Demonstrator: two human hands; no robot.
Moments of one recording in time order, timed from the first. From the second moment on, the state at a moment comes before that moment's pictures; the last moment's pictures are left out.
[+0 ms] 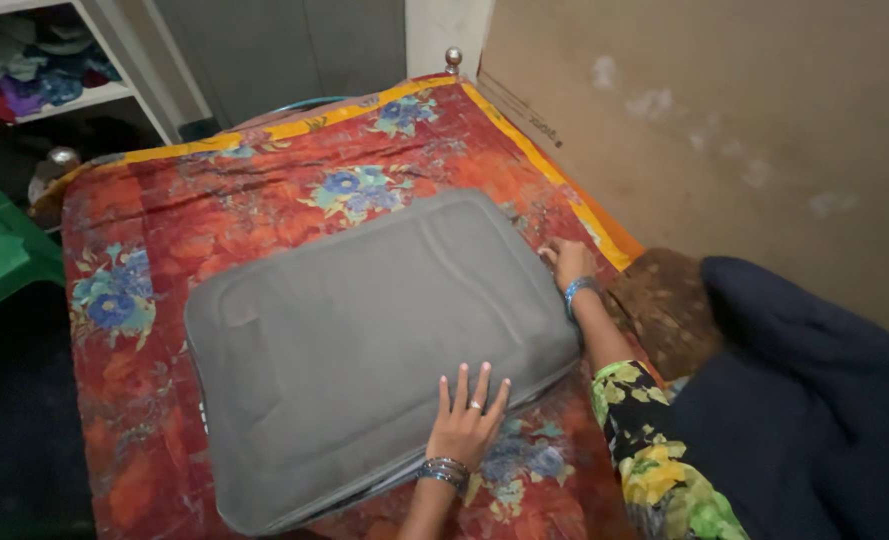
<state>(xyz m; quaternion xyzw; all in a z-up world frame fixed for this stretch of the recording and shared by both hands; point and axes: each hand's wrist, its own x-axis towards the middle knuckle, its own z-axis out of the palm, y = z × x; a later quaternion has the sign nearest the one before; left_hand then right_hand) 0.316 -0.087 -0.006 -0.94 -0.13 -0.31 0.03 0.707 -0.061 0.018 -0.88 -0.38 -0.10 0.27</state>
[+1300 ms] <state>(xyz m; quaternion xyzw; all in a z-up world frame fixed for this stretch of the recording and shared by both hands) 0.324 0.130 0.078 -0.93 -0.37 -0.02 -0.08 0.774 0.141 0.006 -0.89 -0.30 -0.08 0.33</state>
